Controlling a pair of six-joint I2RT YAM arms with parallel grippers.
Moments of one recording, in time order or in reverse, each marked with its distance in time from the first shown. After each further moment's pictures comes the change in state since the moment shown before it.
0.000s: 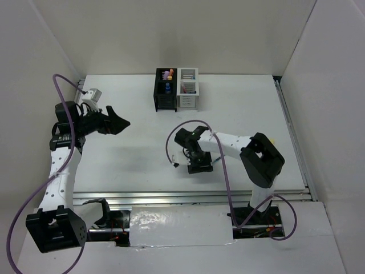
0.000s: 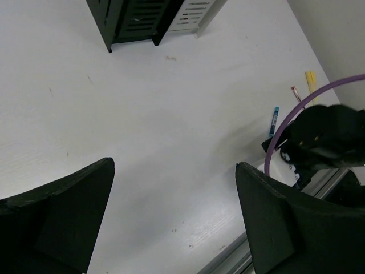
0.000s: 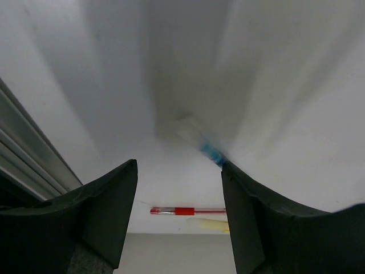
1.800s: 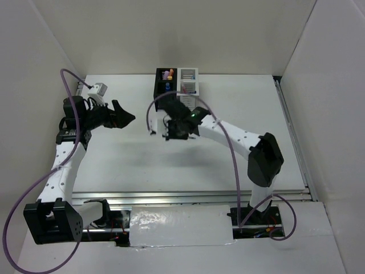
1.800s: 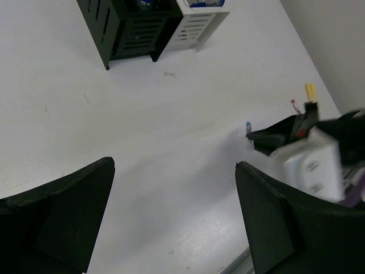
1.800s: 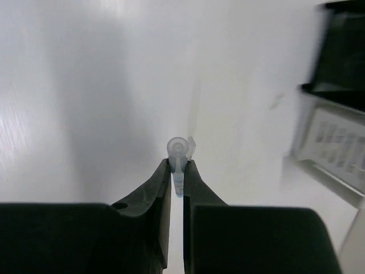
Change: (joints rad) left arm -0.093 0.072 0.026 0.100 -0.079 -0.077; right arm 0.034 0.032 0.280 0.227 -0.070 -0.048
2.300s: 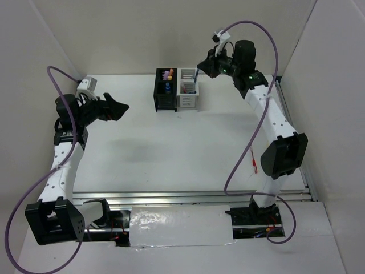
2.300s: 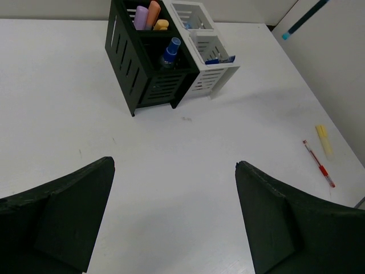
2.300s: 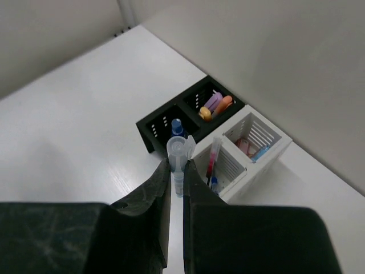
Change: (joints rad) left arm 0.056 -0.008 -0.013 0.215 -0.029 -0.060; right arm -0.591 -0.074 0.296 0.543 -0.579 0.739
